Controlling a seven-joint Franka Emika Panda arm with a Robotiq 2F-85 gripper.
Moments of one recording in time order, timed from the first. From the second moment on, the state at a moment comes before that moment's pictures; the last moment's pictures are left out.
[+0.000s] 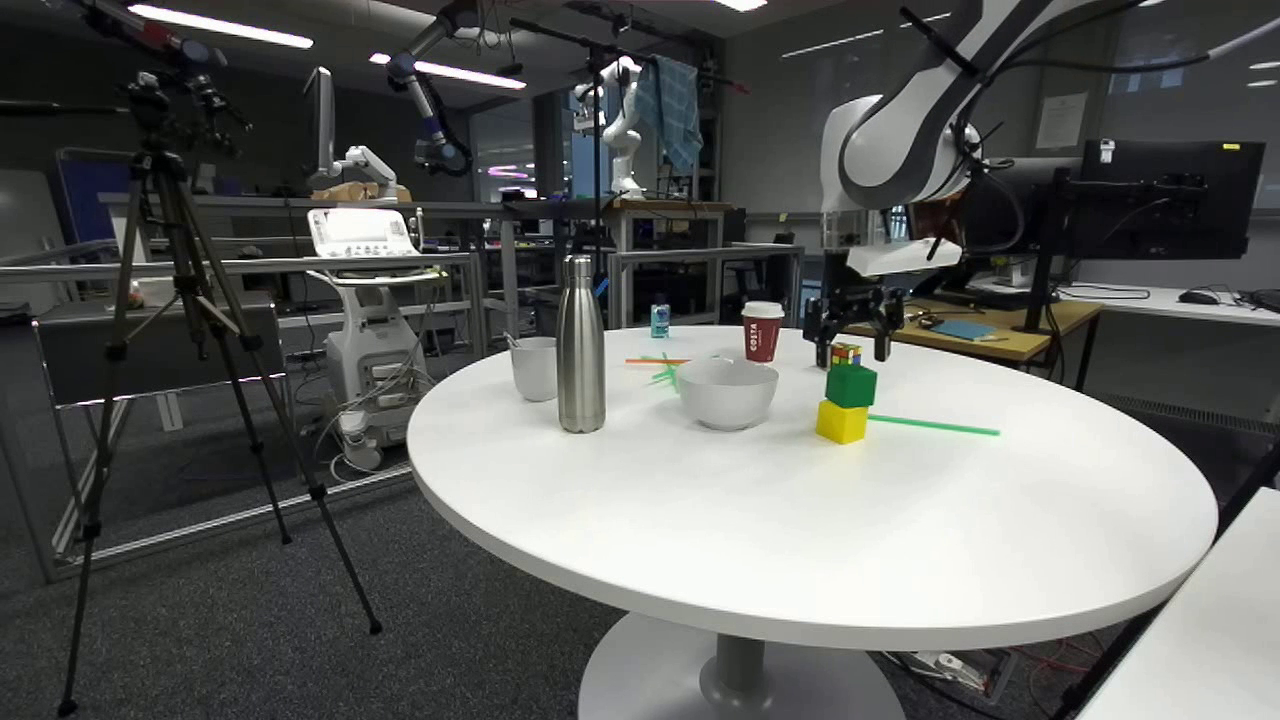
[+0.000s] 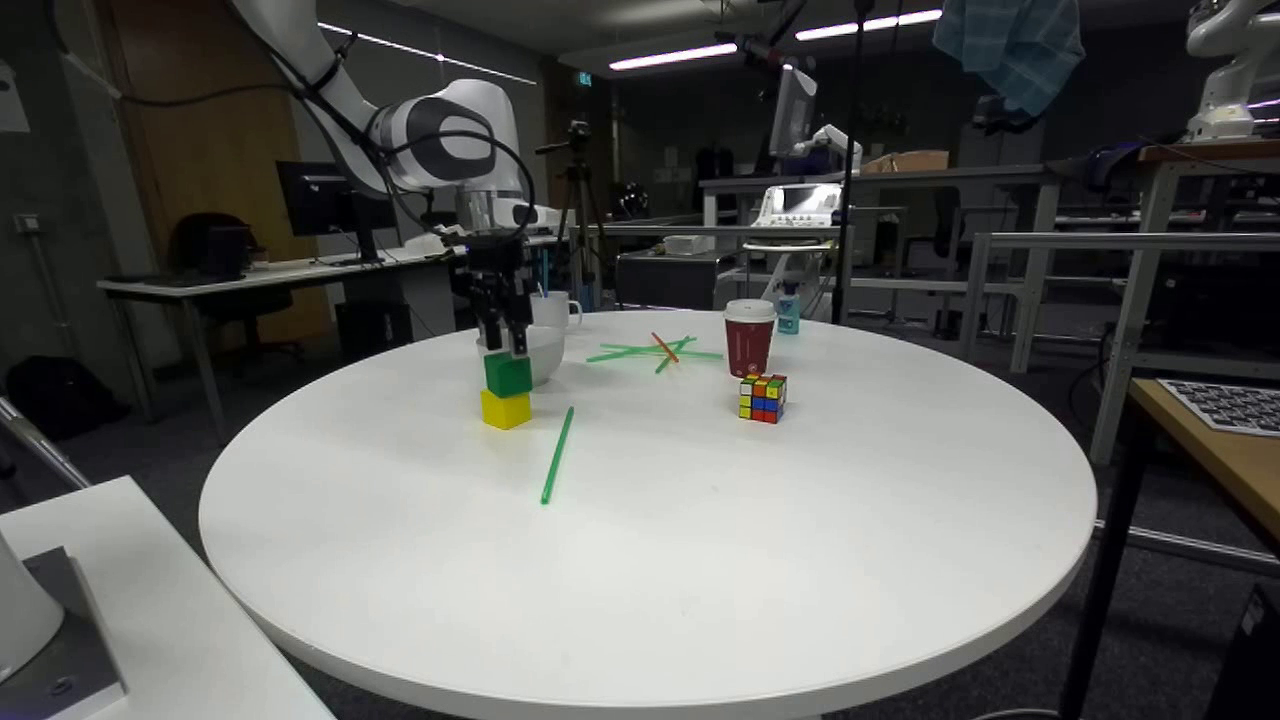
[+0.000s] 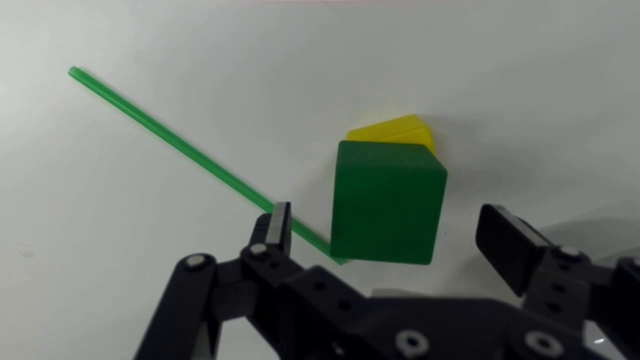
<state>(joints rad) 0.01 0.23 0.00 -2.25 -0.12 2.45 0.40</state>
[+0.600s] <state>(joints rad) 0.02 0.26 0.00 -2.25 -0.12 2.46 0.38</state>
